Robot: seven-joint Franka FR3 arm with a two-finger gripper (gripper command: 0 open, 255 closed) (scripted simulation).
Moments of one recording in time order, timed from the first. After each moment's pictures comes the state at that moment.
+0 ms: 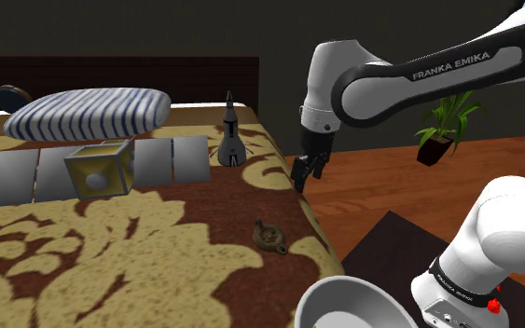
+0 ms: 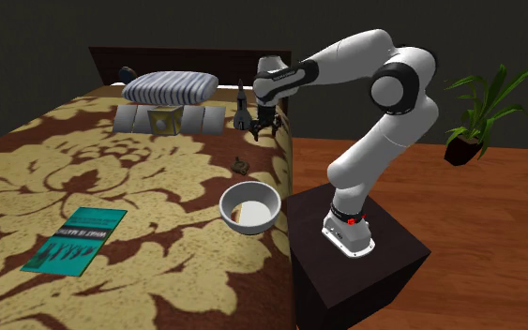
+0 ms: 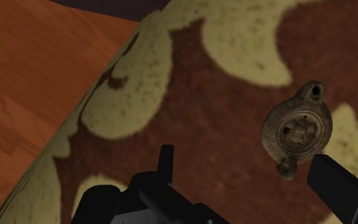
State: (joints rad) arm 0.13 -0.41 0.28 -2.44 0.21 2.04 0.16
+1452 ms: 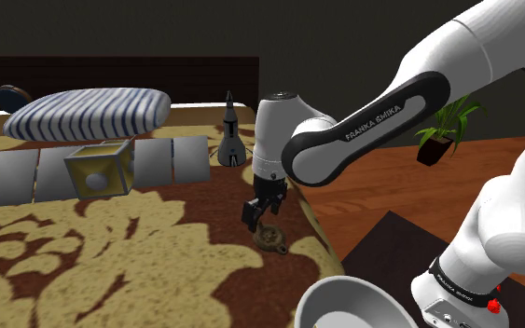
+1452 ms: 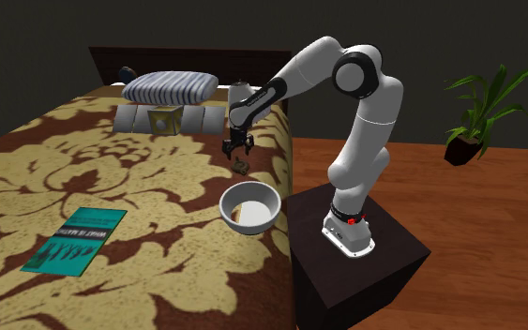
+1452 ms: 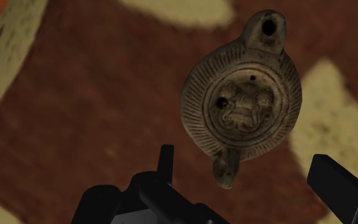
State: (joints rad) arm 0.18 -0.01 0.44 -2.31 0.11 2.34 0.41
